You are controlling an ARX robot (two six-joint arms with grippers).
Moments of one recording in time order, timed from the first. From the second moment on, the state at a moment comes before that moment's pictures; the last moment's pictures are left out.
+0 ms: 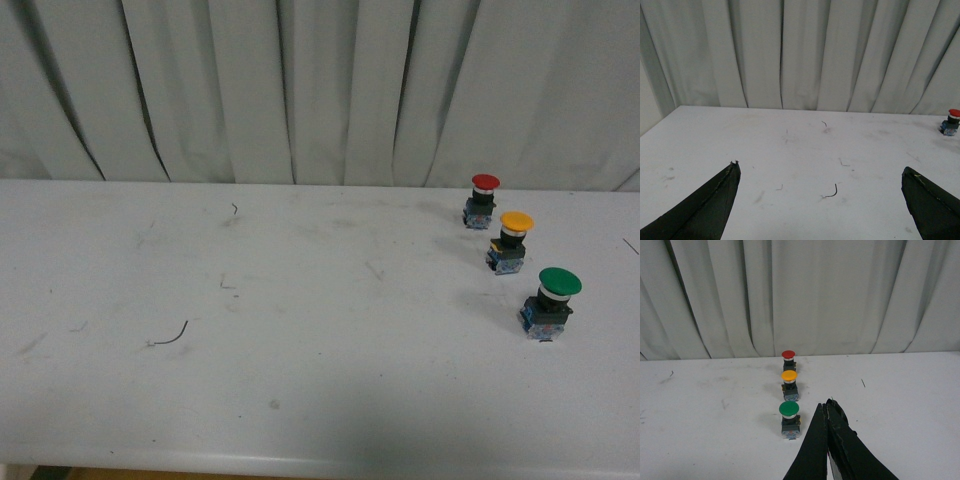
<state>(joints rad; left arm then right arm) 0.00 0.01 0.01 0.00 0.00 -0.01 0.00 0.36 0.05 0.32 0.00 0.00</state>
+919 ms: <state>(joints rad) 0.00 0.01 0.01 0.00 0.00 -0.01 0.00 0.28 0.01 0.28 0.00 0.00</state>
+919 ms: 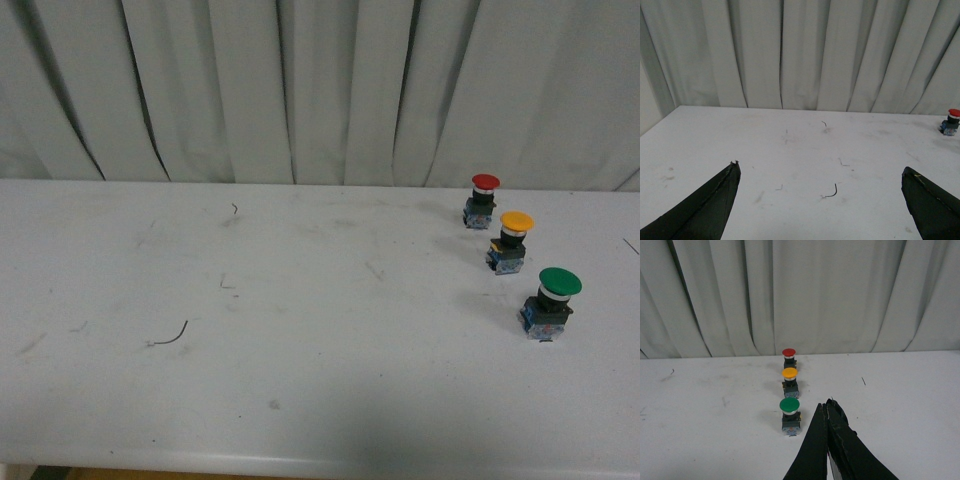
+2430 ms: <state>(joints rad) 0.00 0.01 0.01 0.00 0.00 -0.01 0.00 0.00 0.01 0.00 0.00 0.00</state>
